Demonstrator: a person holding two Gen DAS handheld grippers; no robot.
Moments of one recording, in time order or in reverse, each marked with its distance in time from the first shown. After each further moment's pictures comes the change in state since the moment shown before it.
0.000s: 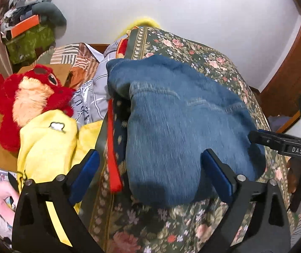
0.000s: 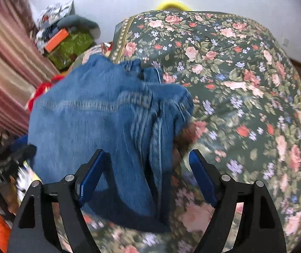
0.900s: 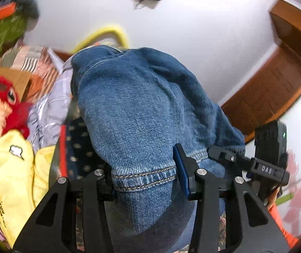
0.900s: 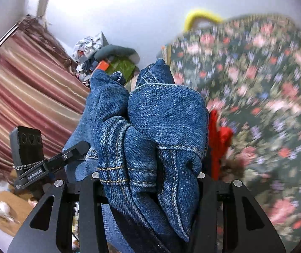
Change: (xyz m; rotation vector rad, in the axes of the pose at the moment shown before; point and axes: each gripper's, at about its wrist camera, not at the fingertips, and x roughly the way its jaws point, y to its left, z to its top) left arm -0.004 0.001 0.098 -0.129 -0.012 -0.354; right arm -0.031 0.003 0.047 0.179 -0.098 0.438
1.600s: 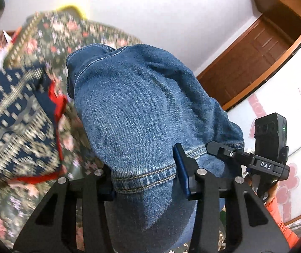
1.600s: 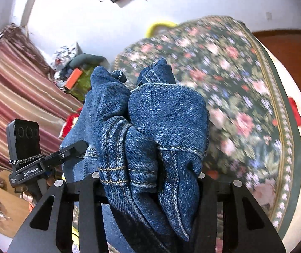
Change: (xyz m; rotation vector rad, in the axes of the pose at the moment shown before) left arm 0.066 -0.189 -0.110 0.115 0.121 -0.147; right arm -0.189 -0.081 -0.065 0.014 -0.067 -0.168
